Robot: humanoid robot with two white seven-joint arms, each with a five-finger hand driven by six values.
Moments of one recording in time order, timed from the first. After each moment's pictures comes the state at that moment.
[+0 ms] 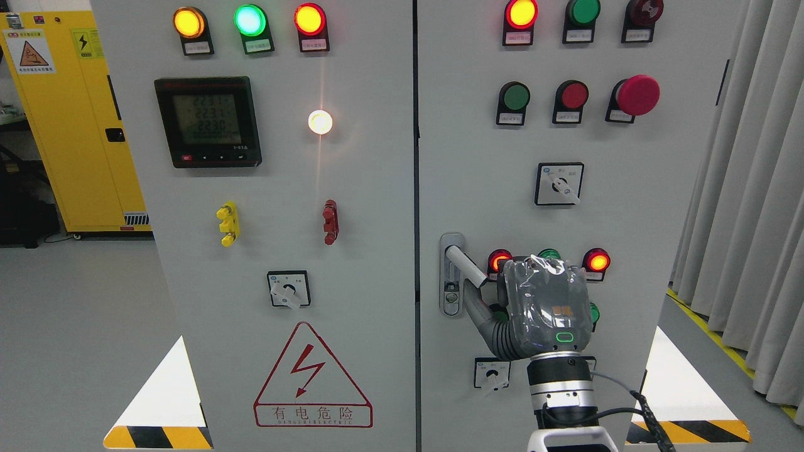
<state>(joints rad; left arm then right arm) -0.04 -0.11 -0.08 0.00 0.15 -0.04 0.10 -0.48 0.11 0.21 -1.78 1.48 0.20 -0.02</state>
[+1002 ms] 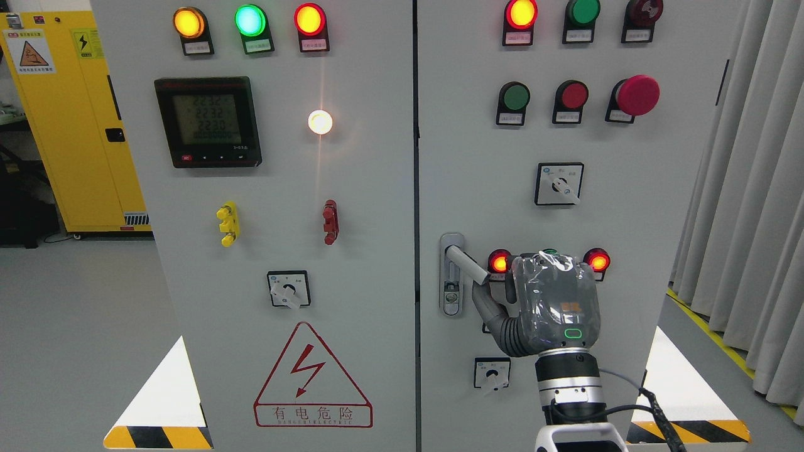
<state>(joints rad) -0.04 -0.11 -0.08 0.00 0.15 -0.04 0.10 -0.49 0.10 0.20 -1.78 1.48 0.20 -0.02</state>
